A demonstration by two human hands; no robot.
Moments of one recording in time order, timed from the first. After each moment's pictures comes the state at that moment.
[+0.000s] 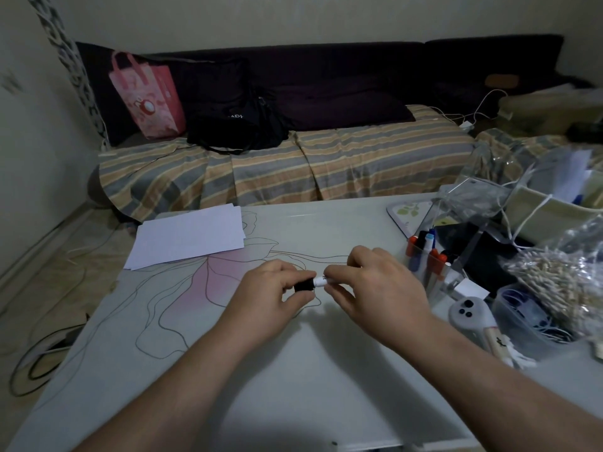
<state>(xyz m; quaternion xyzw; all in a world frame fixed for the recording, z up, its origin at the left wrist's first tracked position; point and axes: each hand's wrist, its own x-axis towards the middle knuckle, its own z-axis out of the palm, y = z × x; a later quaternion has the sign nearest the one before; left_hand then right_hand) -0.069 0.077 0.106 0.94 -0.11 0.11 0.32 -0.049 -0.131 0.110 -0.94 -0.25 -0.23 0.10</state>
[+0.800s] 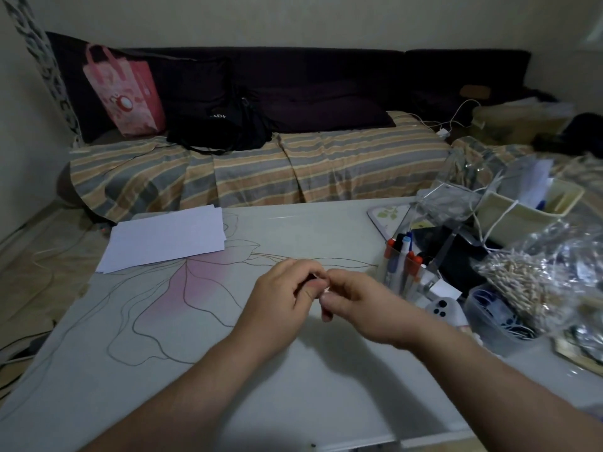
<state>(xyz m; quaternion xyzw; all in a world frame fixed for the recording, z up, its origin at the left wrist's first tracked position) -0.068 0.034 0.101 0.88 -0.17 0.18 0.40 -0.049 -0.152 0.117 -0.86 -0.23 0.14 0.43</state>
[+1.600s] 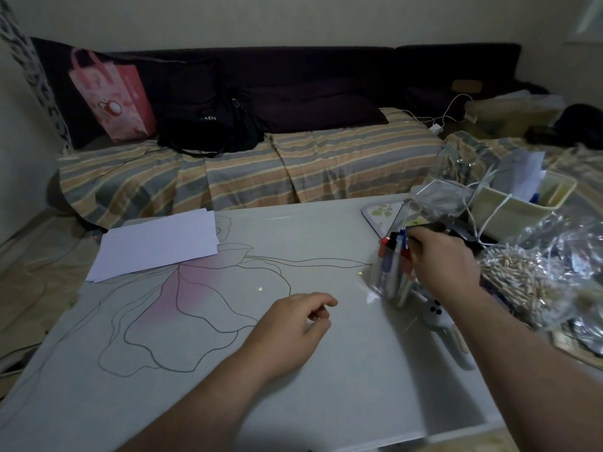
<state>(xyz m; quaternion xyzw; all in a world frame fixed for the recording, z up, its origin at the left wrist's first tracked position) -0.064 0.017 0.064 0.92 -0.18 0.01 0.35 0.020 -0.259 0.102 -0.97 0.04 -0.19 0.14</state>
